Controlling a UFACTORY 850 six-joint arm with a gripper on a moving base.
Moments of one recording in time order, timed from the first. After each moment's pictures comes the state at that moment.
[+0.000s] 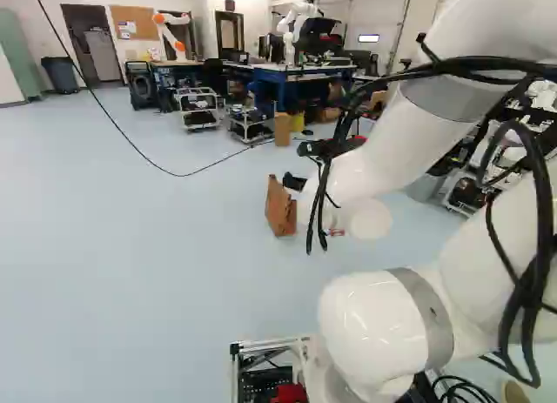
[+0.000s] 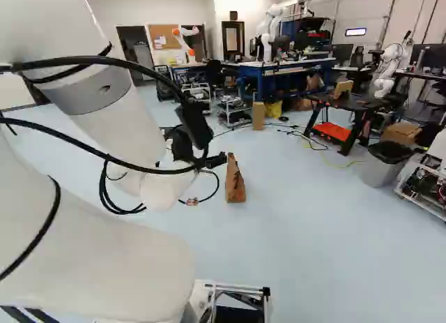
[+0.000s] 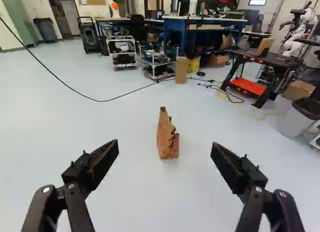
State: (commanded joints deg) arm 0.0 16.0 -5.0 0.0 50.0 0.0
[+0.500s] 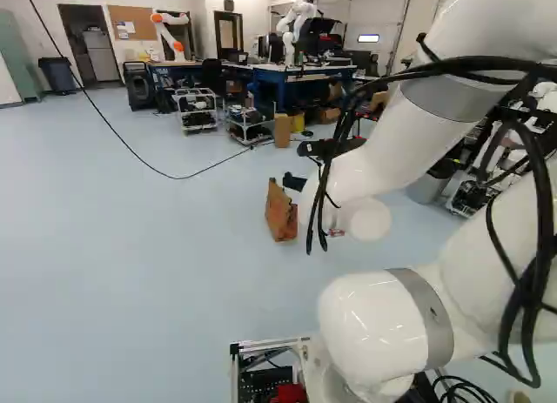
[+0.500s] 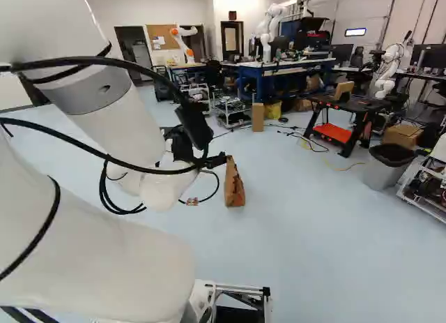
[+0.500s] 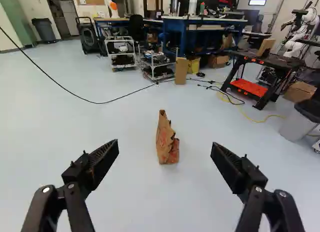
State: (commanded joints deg) arm 0.0 16.0 -5.0 0.0 50.0 0.0
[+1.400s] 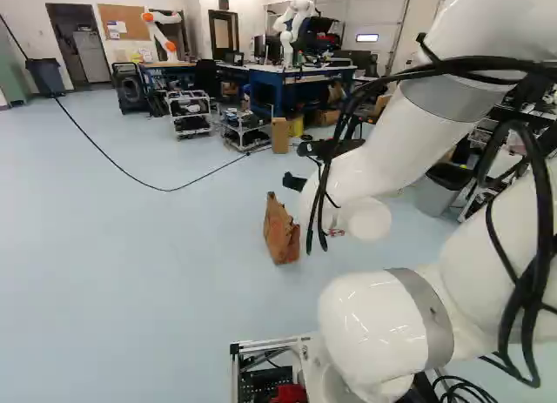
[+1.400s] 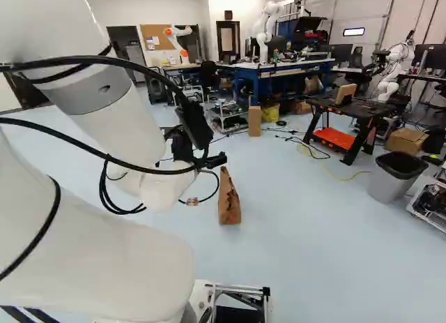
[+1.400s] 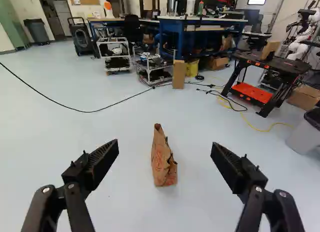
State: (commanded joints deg) arm 0.0 16.0 -5.0 0.0 50.0 0.0
